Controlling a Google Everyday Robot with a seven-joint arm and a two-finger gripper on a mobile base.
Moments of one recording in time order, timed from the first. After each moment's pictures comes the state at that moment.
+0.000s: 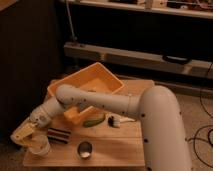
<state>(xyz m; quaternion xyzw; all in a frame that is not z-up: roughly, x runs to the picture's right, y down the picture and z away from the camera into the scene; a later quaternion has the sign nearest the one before) -0.373 0.182 0.609 -0.60 -0.48 0.15 0.62</state>
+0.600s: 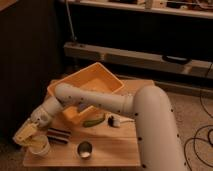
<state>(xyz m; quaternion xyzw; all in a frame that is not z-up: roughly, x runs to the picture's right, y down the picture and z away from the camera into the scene) -0.368 0.190 0.615 -0.61 -0.47 0.12 0.63</state>
